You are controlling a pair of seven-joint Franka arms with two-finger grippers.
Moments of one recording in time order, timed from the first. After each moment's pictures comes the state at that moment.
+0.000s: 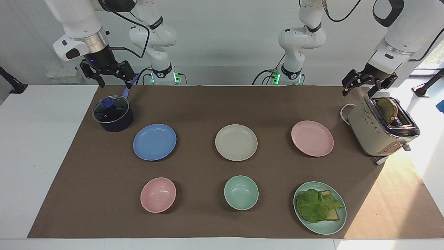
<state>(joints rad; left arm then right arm) -0.03 -0.02 0.03 -1.61 -0.03 1.55 0.08 -0.03 -0.05 0.03 -1.58 0.00 1.50 0.07</state>
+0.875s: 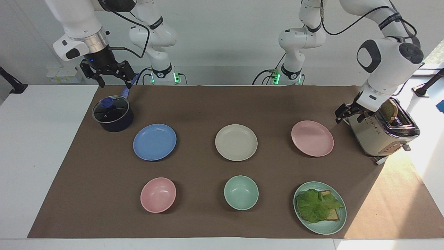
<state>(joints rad) 0.04 0.02 0.03 -2.01 -0.03 2.01 0.08 -0.03 -0.05 0.03 -1.58 0.00 1.50 0.07</state>
